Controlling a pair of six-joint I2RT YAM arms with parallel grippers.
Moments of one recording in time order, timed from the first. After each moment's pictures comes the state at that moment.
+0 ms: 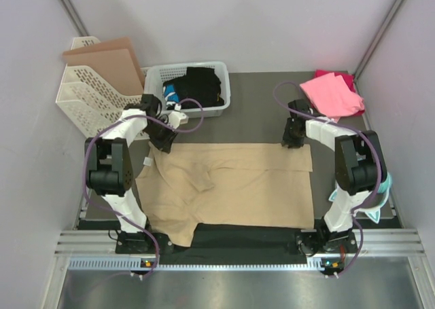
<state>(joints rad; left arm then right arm) -0.06 1.81 1.32 -0.88 0.35 0.75 0.22 1.81 1.14 -0.45 0.08 0.52</state>
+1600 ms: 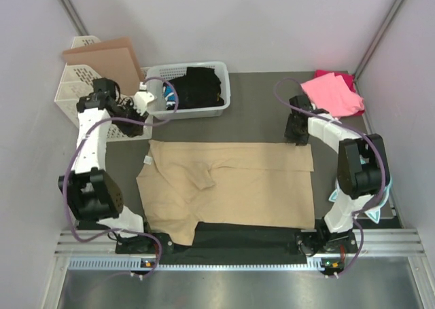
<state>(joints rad) 0.21 1.61 1.51 -1.05 0.40 0.91 0.22 1.78 1.18 -0.54 0.15 0.49</state>
